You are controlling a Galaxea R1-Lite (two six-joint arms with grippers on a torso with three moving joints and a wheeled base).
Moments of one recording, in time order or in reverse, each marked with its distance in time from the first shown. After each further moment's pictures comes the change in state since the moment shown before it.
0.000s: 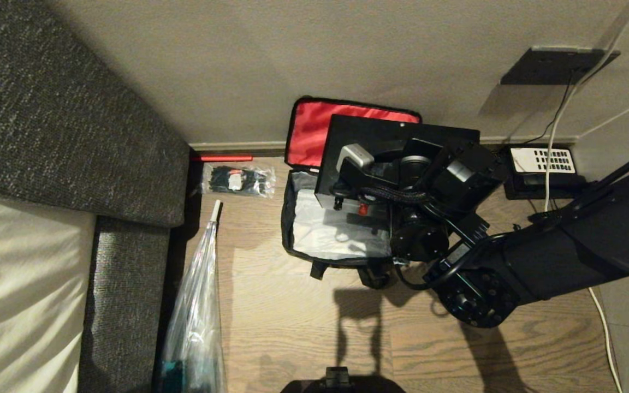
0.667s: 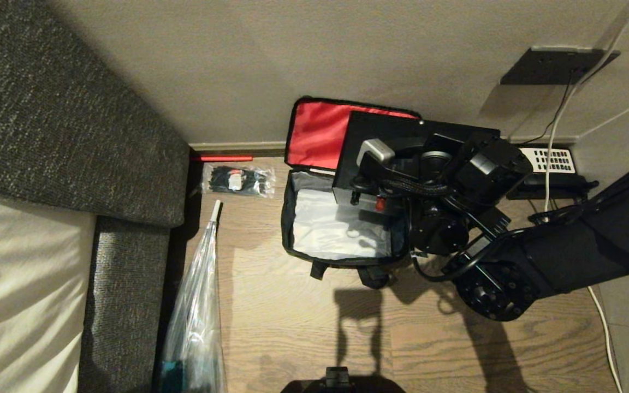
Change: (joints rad) left arm -0.001 0.000 0.000 -0.001 0.000 0.001; right arm -0.062 -0.035 0.049 -0.011 -0.001 0.002
